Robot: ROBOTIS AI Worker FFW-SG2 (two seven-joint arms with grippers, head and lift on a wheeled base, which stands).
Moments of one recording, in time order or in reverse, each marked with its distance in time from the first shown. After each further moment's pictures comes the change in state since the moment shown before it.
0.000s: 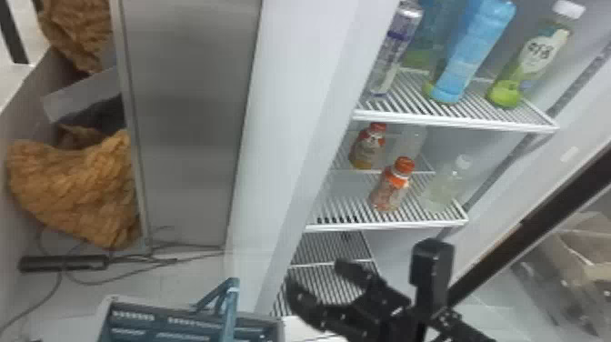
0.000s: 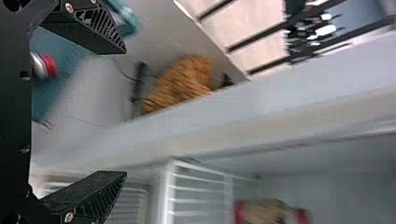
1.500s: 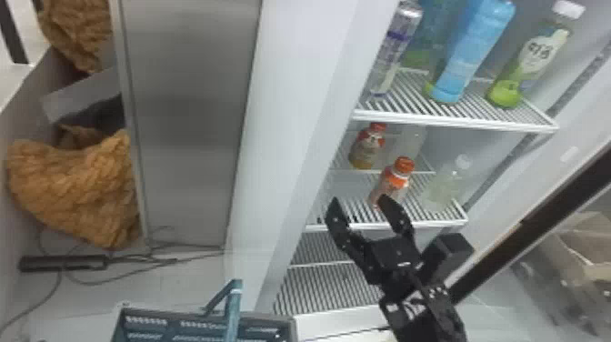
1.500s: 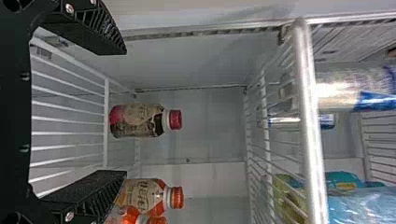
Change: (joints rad) left arm -0.002 0.000 -0.006 0.010 0.006 0.000 0.000; right arm -0.229 0.008 0.045 0.565 0.086 -0.840 -0.150
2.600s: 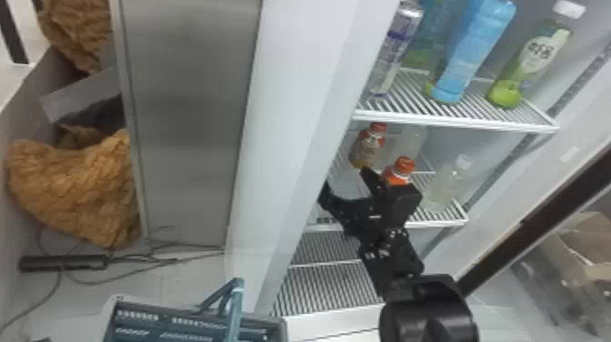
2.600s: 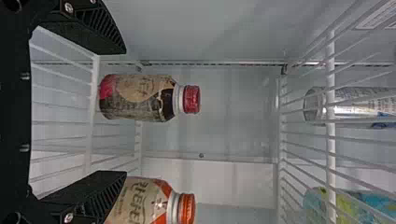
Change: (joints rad) left arm -0.012 0.001 -0.009 0.010 0.003 0.000 -0.002; right arm -0.385 -0.013 0.042 0.412 0.089 0.000 -0.002
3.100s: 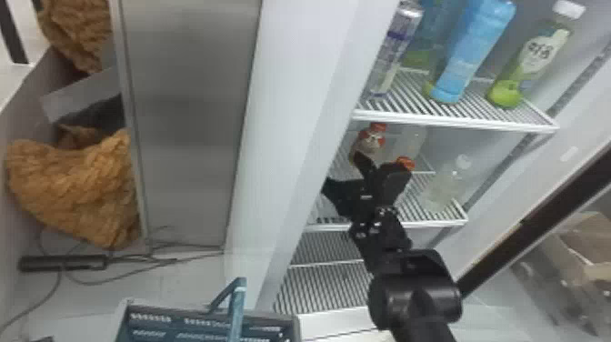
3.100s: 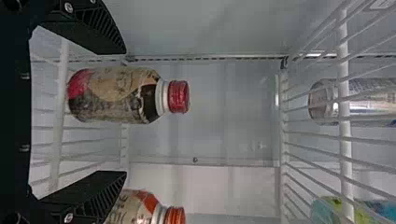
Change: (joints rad) left arm -0.007 0.000 -0.004 0.007 0.001 0.000 -0.005; right arm -0.135 -0.001 0.034 0.127 -0.024 0.002 0.002
